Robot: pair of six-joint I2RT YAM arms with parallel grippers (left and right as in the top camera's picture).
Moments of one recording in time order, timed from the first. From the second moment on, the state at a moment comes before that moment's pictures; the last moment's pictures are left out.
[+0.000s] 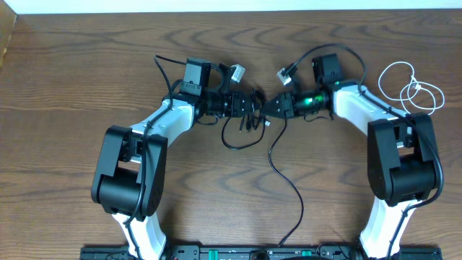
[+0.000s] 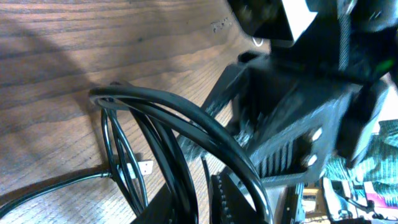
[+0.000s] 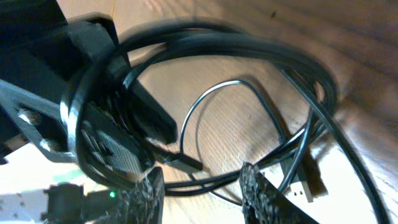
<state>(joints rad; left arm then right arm) -0.27 1.94 1.13 -0.08 0.98 -0.30 0.21 2.04 1.25 -0.37 -1.04 0.11</state>
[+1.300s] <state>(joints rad) -0.26 1.94 1.13 -0.07 0.95 -0.36 0.30 2.04 1.10 0.05 -1.05 0.25</state>
